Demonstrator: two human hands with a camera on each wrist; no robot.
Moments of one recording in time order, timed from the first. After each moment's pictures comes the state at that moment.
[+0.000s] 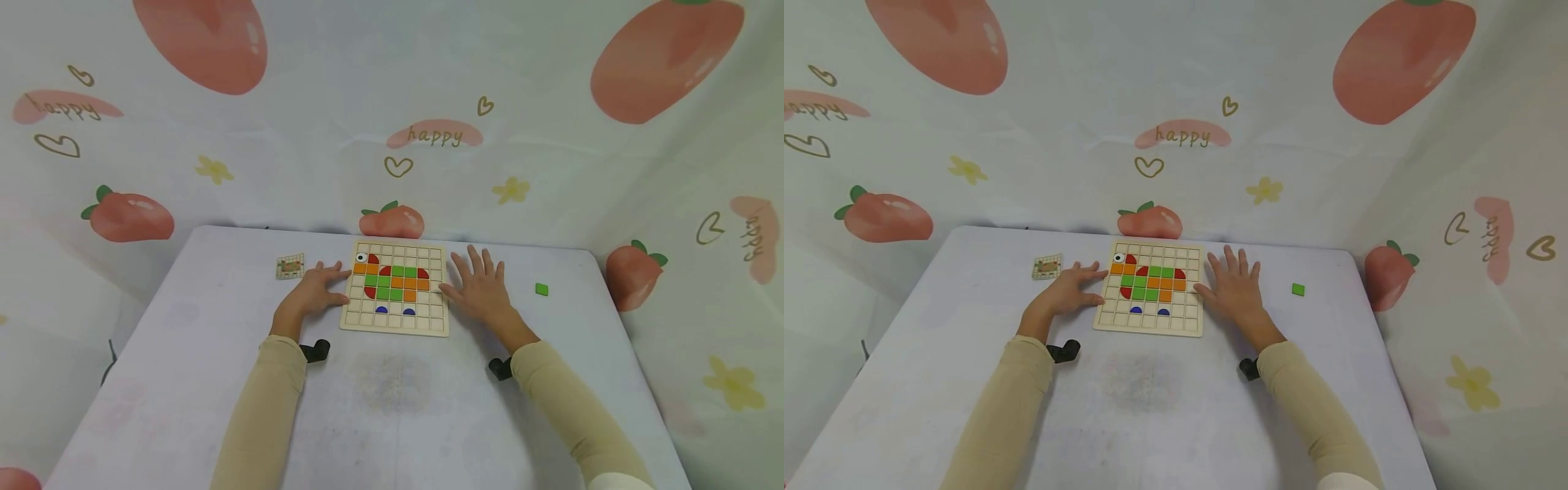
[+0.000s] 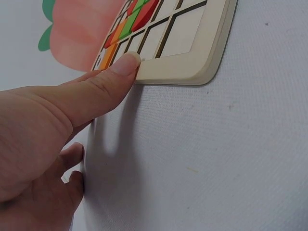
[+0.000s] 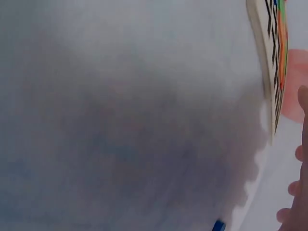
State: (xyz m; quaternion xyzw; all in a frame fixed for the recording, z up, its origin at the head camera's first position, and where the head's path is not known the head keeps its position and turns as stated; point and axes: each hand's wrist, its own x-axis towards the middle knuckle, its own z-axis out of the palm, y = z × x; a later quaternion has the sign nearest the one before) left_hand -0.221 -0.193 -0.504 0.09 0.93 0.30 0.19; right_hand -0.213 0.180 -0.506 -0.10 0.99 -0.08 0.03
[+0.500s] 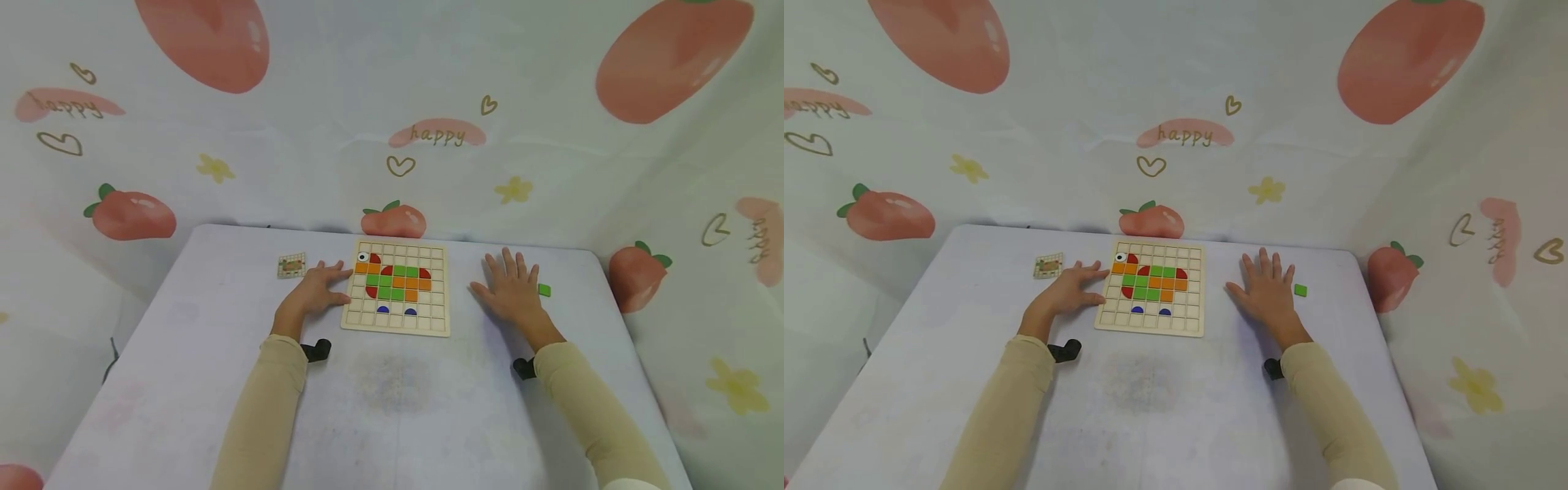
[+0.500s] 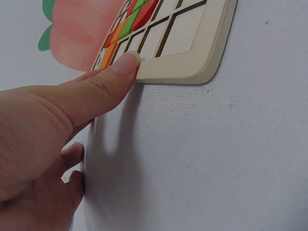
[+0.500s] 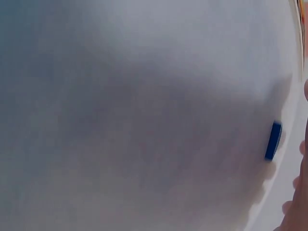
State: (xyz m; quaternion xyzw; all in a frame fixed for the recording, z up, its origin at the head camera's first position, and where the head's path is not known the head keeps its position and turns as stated) left_hand -0.222 -0.192 -0.504 0.09 0.93 0.30 0.19; right_hand -0.219 0.240 -0.519 -0.05 0.99 -0.08 0.07
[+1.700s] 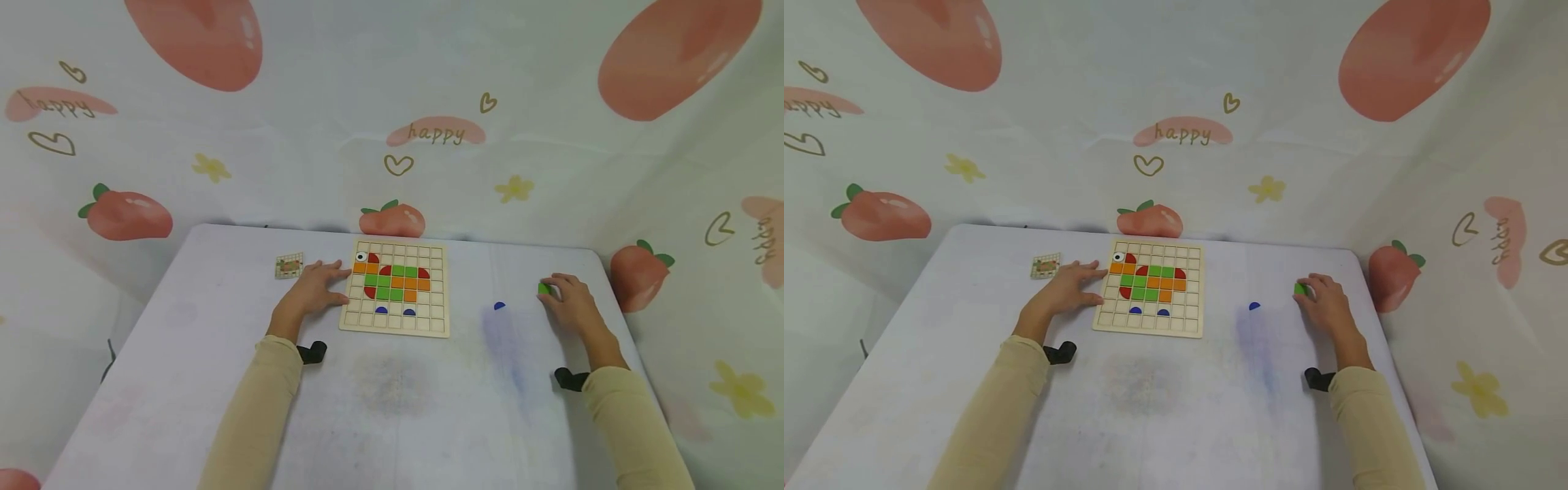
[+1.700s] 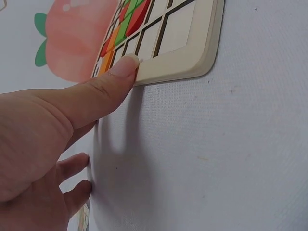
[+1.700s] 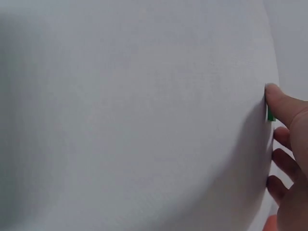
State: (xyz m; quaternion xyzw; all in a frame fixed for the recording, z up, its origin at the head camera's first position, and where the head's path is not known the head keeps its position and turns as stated) left_hand -0.223 -0.188 -0.499 0.09 0.95 0.25 0.18; right_hand -0.193 0.350 -0.515 0.01 0.97 -0.23 0.07
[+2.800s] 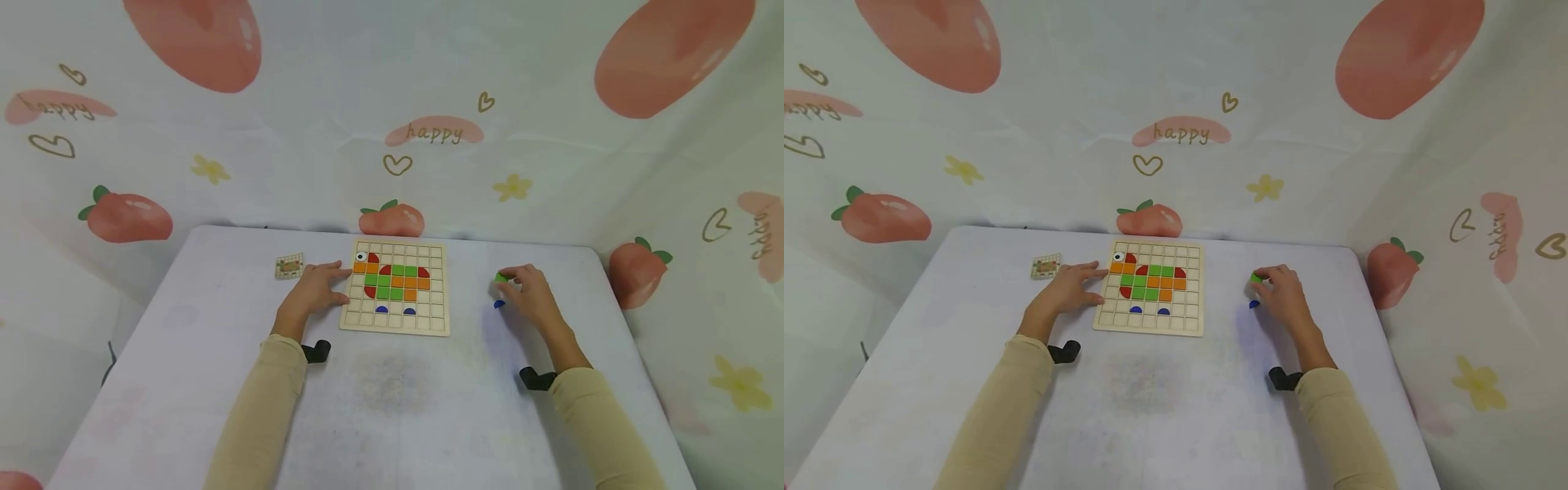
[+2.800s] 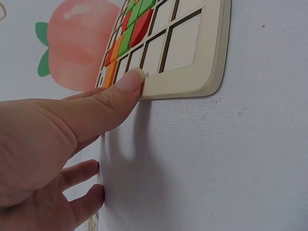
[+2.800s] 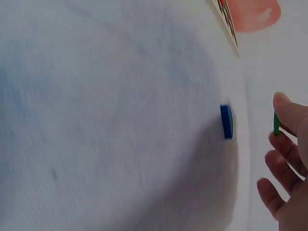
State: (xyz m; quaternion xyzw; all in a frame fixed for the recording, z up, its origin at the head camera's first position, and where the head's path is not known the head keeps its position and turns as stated) left_hand -0.222 -0.180 -0.497 0.06 0.95 0.24 0.18; right_hand -0.193 0.264 -0.500 -0.03 0.95 -0.32 -0.01
